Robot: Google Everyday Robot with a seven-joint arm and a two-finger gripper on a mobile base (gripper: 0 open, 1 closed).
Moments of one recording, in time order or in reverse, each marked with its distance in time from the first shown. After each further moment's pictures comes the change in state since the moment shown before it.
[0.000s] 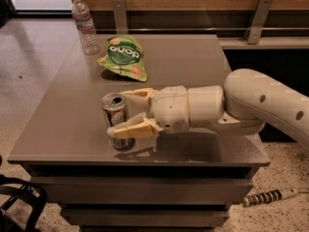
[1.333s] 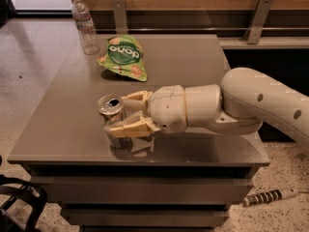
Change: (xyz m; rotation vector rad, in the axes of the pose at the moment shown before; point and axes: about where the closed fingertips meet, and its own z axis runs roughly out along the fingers) arm -0.004 0.003 0.005 -0.010 0.001 -0.008
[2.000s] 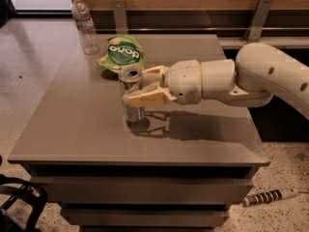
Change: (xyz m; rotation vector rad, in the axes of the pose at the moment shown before) arm -0.005 -0.068 -0.036 0.040 -0.011 0.064
